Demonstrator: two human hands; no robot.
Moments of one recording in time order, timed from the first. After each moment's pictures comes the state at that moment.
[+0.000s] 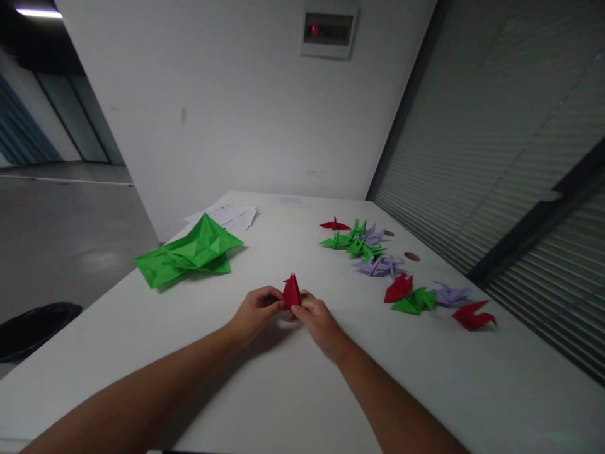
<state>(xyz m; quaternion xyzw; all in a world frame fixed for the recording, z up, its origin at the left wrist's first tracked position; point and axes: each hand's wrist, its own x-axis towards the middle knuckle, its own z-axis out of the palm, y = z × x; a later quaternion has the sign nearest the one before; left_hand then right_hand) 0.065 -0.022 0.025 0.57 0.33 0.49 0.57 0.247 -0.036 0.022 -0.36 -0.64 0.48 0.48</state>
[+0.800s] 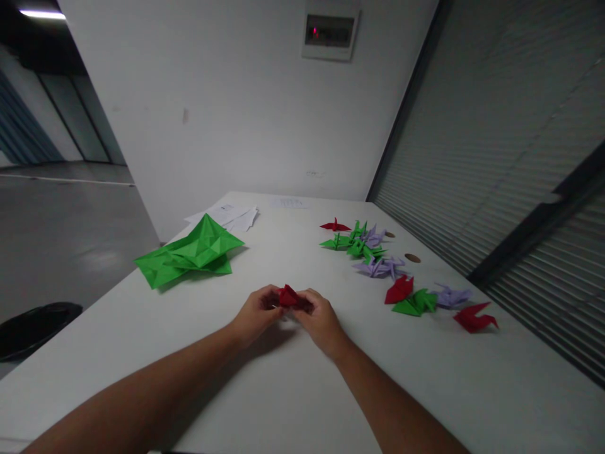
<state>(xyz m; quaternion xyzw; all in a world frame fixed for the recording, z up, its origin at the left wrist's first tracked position) 0.065 -0.021 0.021 0.56 0.31 0.49 0.59 0.248 -0.032 0.022 -0.42 -0.67 0.37 0.49</state>
